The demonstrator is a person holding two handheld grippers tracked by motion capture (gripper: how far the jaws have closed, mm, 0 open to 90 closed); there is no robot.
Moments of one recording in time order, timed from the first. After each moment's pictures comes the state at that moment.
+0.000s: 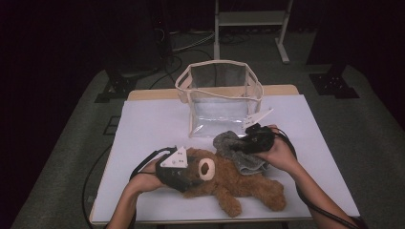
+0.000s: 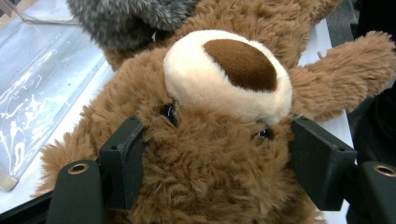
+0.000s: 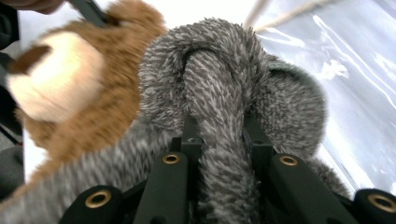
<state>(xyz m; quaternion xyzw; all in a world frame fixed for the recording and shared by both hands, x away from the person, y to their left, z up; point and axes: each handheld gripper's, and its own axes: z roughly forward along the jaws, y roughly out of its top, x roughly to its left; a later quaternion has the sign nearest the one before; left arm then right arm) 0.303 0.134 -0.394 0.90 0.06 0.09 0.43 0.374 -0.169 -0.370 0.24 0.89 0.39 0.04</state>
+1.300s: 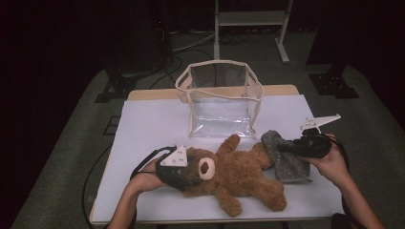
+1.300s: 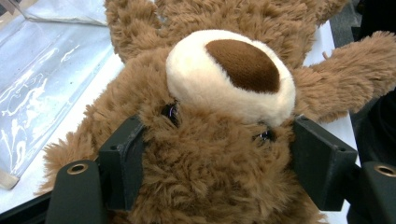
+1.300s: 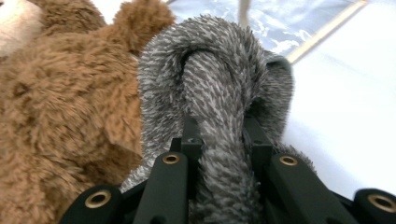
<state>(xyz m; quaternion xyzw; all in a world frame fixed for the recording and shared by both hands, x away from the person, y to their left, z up) 0.306 0.135 -0.395 0.90 0.07 0.09 0.43 0.345 -0.300 -0.373 0.35 0.84 0.41 0.06</state>
